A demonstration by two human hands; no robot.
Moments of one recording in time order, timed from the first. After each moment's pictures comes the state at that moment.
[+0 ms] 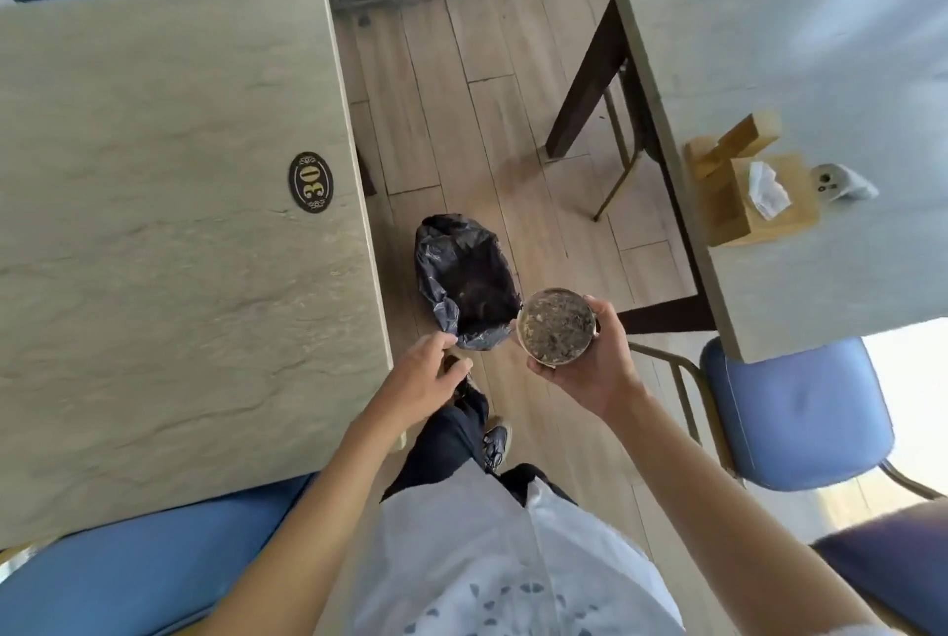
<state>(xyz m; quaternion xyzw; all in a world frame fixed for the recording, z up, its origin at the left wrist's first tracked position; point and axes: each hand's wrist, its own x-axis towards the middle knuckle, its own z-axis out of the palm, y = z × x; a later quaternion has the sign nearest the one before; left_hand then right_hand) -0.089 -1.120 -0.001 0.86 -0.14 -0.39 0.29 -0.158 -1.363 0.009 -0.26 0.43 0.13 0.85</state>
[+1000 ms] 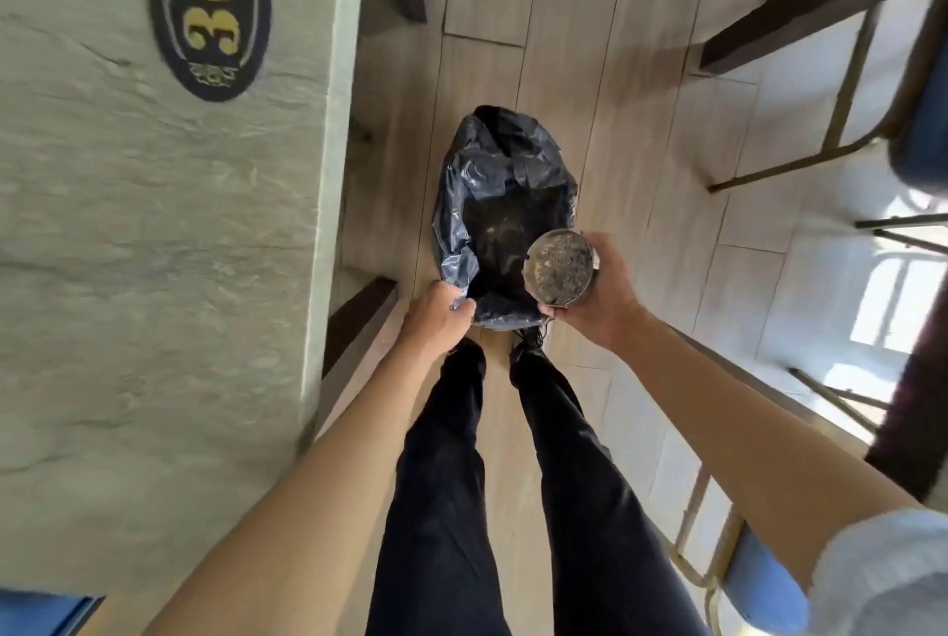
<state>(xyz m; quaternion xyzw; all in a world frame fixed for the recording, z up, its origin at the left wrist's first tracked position) 0.017 -1.187 -0.311 0.80 0.20 -0.49 0.29 0.036 -1.413 -0.340 -0.33 0.50 0.38 0.71</state>
